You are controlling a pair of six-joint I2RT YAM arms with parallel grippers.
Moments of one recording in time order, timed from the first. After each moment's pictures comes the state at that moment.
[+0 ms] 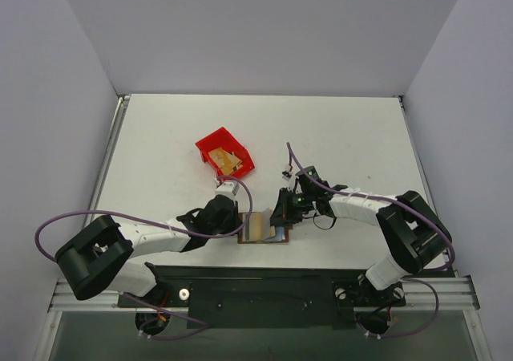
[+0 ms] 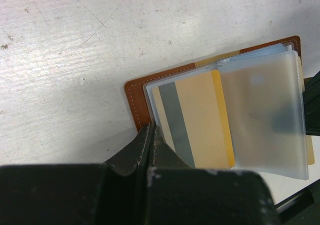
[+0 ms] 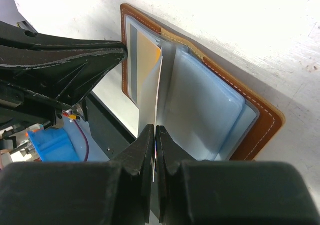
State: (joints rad) left arm -0.88 1.37 0.45 0.17 -0.18 -0.67; right arm 0.60 1.56 0.65 -0.02 -0.58 0.71
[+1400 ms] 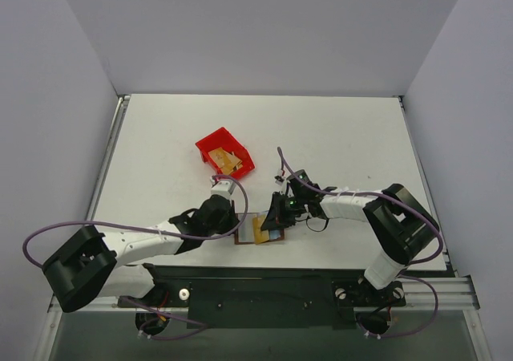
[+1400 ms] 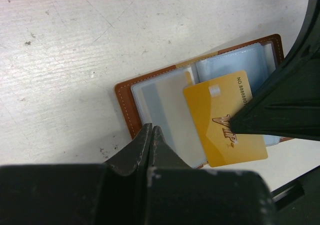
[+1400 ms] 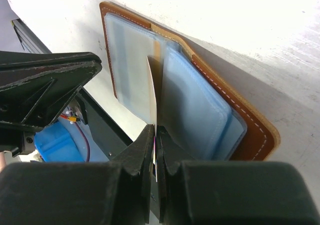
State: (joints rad) left arm -0.88 1.26 0.45 0.08 -0.21 -0.67; right arm 0.66 1.65 0.67 0.04 -0.56 0.77
